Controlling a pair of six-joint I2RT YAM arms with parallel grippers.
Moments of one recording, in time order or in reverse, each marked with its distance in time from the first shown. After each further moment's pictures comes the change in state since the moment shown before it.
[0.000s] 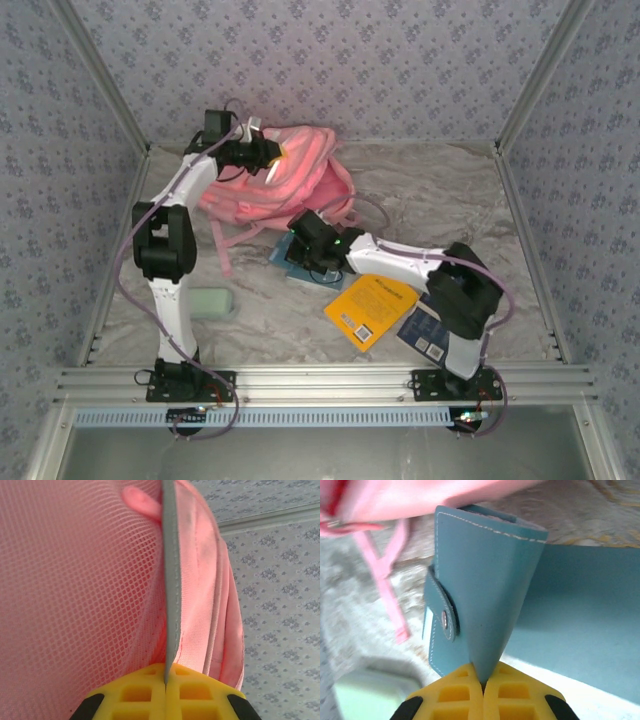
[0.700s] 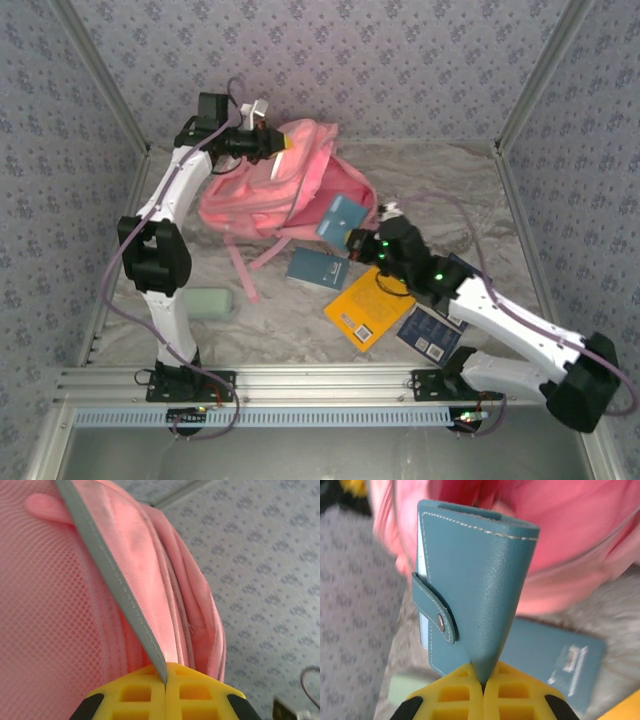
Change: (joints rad) left arm -0.053 -0.149 0.039 -0.151 0.127 0.213; right arm -0.157 -0.747 -0.431 0.084 0.109 -0.257
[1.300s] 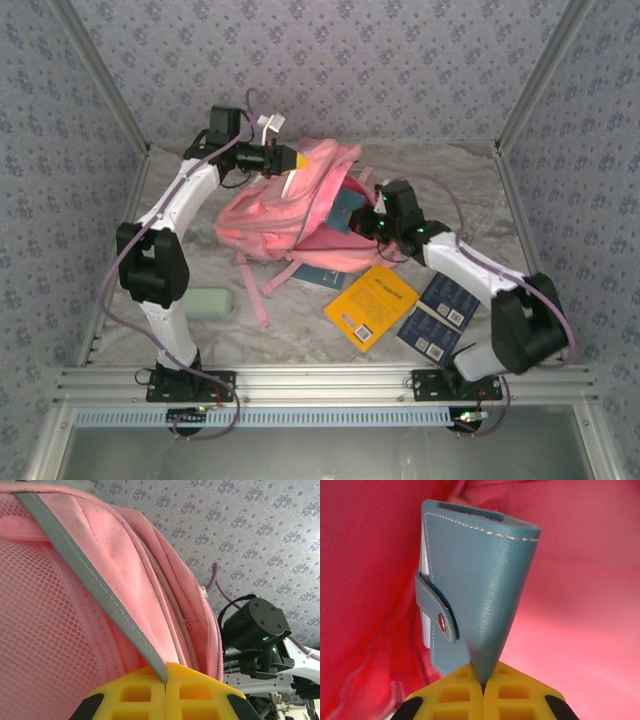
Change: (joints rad) left arm -0.055 -0.093 -0.186 0.100 0.195 0.053; right arm -0.275 0.450 0.148 0.141 -0.420 -0.094
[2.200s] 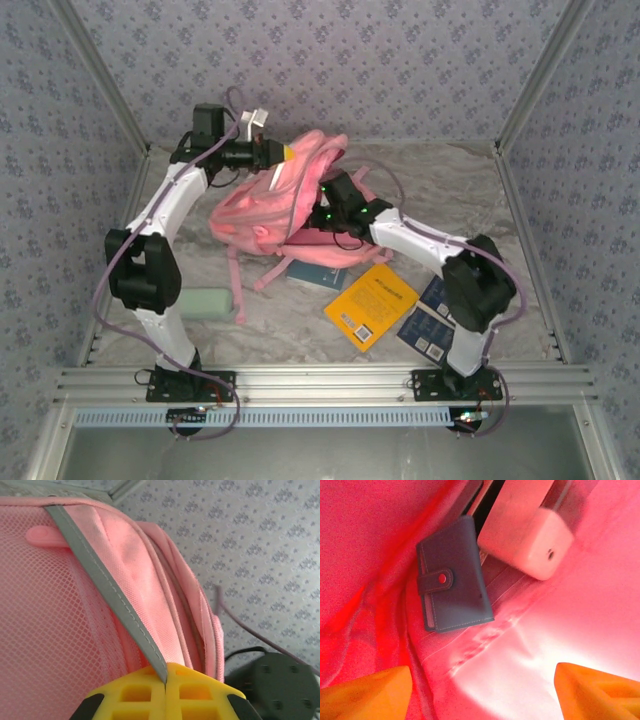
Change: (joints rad) left arm 0.067 -0.063 -0.070 0.104 -0.101 -0.063; right arm 0.206 0.274 0.363 -0.185 0.206 -0.188
